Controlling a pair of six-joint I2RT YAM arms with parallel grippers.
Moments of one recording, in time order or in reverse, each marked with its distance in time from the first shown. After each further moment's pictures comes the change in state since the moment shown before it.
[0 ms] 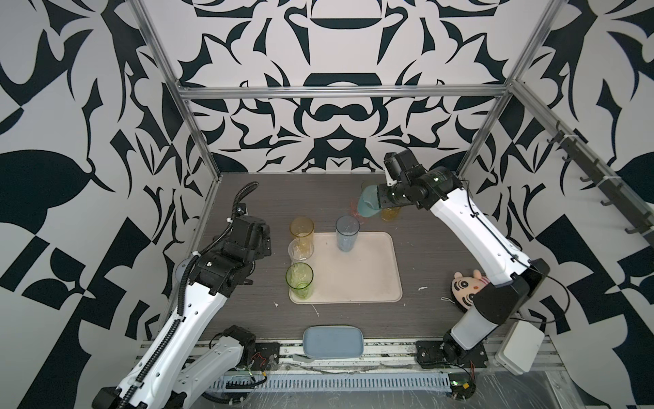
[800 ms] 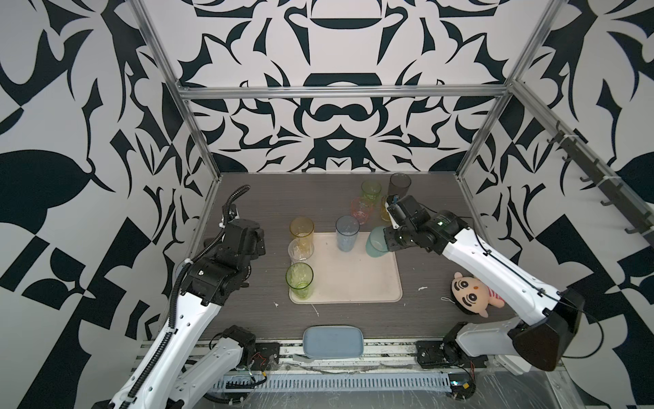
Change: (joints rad) left arm 0.000 -0.070 0.000 -0.003 -0.094 -0.031; right arm 0.105 -0.282 -0.557 0.149 0.002 0.020
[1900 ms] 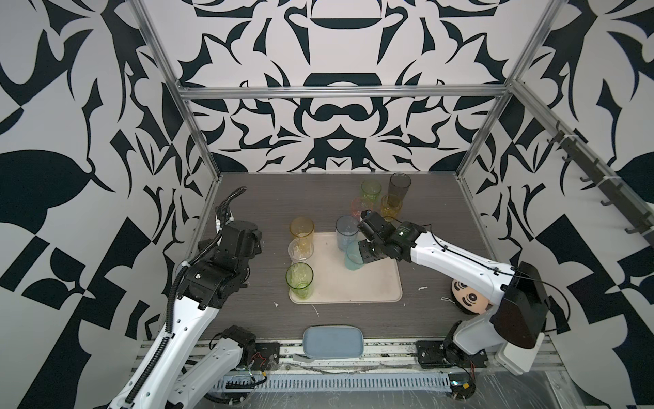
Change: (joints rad) left arm 0.000 -0.014 -0.001 -0.001 -0.059 -0.025; right arm 0.142 0.171 -0.079 0.188 -0.015 0.122
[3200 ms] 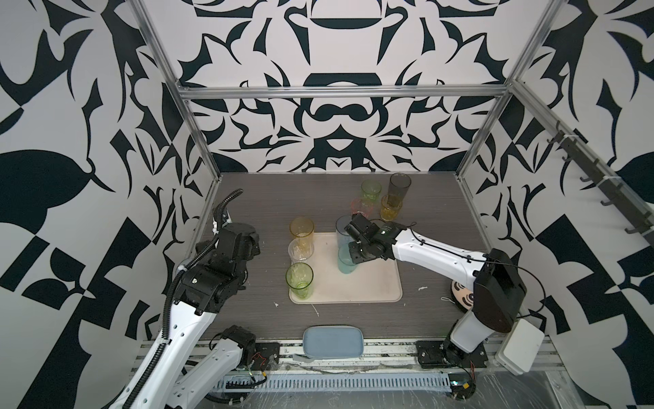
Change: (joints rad) left arm 0.000 -0.029 -0.006 0.000 0.001 0.000; right arm 0.029 0.142 0.056 0.027 0.009 0.063
